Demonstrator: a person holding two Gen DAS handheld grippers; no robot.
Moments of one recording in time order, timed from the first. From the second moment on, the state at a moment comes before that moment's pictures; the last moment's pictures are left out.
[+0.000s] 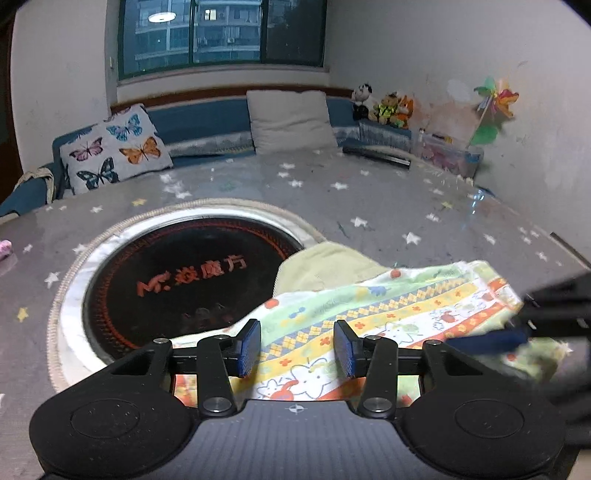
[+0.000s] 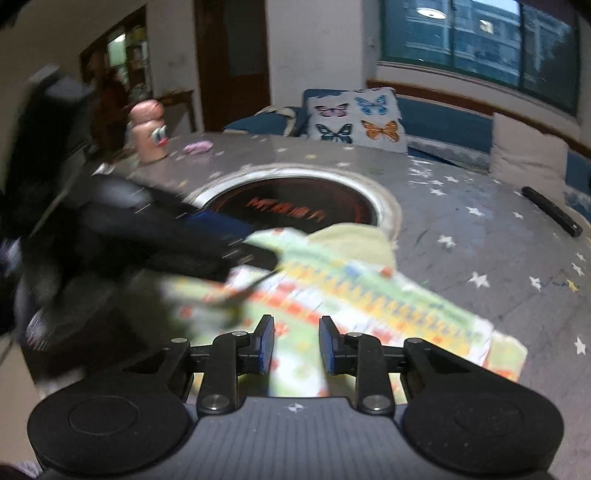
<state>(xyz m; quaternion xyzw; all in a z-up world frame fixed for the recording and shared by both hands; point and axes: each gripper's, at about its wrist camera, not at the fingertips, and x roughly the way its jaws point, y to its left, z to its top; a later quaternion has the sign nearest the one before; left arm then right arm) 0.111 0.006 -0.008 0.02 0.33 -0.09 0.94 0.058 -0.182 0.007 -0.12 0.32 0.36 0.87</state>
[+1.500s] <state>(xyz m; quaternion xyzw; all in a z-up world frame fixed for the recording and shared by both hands) 0.042 0.016 -0.006 0.00 0.33 -0.11 0.94 0.044 -0.259 -0.005 -0.06 0.33 0.25 0.91</state>
